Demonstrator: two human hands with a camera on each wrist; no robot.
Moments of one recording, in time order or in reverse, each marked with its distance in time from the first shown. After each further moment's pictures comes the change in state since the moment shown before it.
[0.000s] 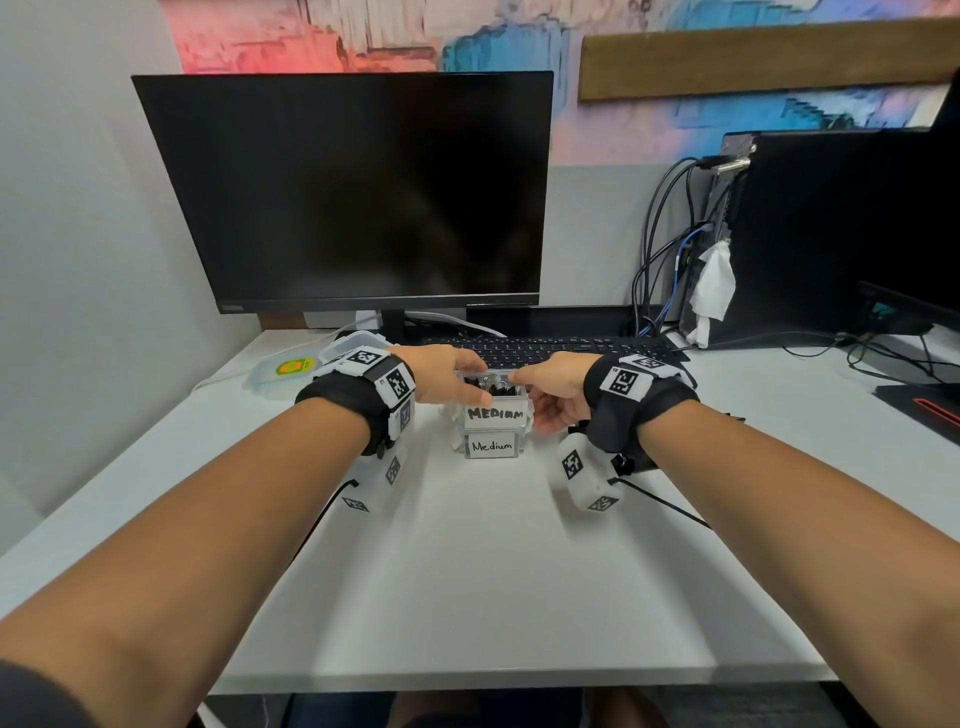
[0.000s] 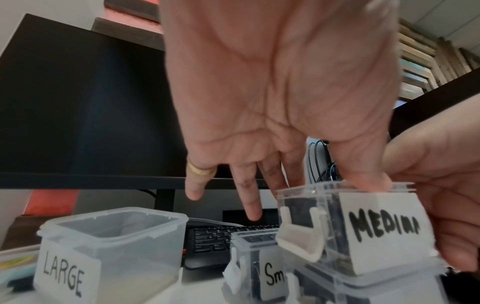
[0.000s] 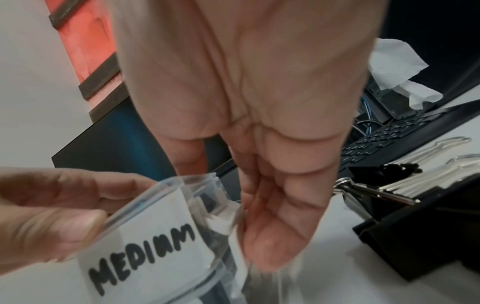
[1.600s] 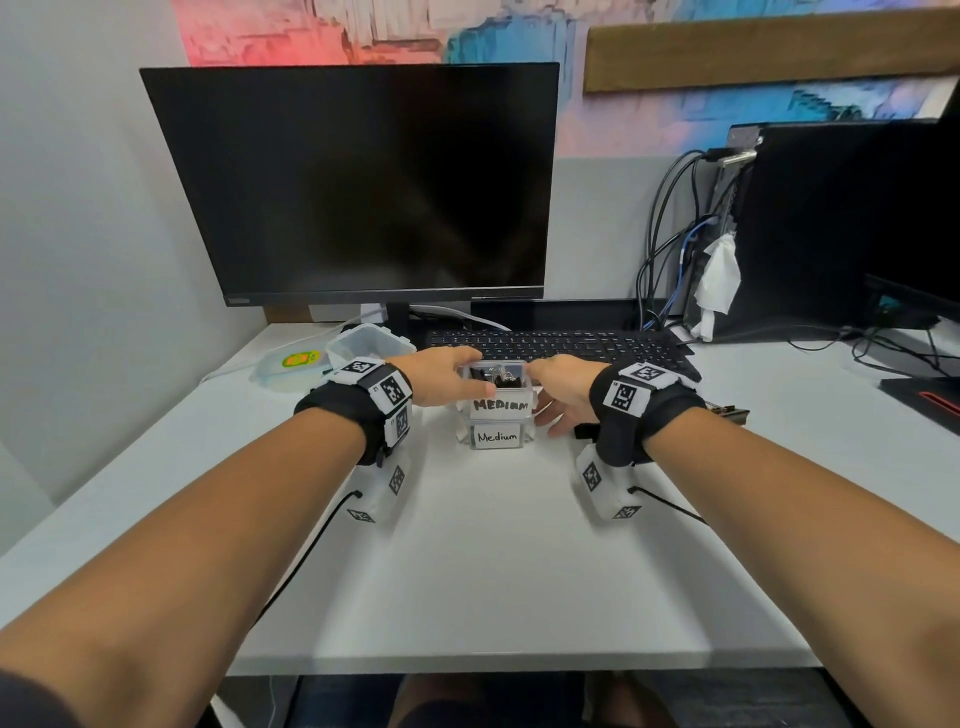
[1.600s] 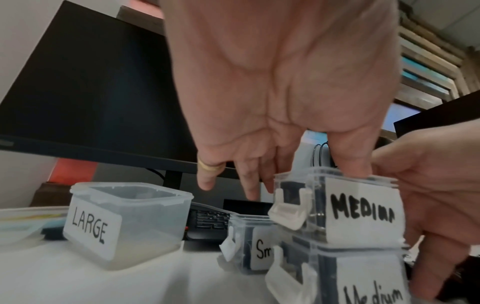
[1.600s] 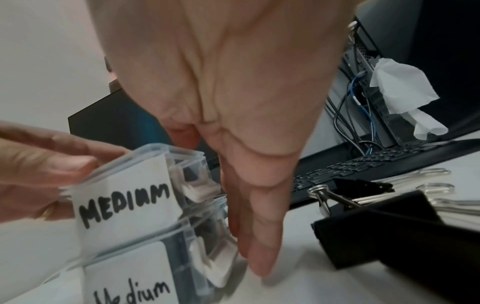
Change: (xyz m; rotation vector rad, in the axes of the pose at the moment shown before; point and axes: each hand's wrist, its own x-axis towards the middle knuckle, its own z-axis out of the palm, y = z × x) left_hand -0.006 -0.005 0.014 -0.128 0.044 -0.025; right_hand 0.006 0.014 0.006 0.032 -0.030 -0.056
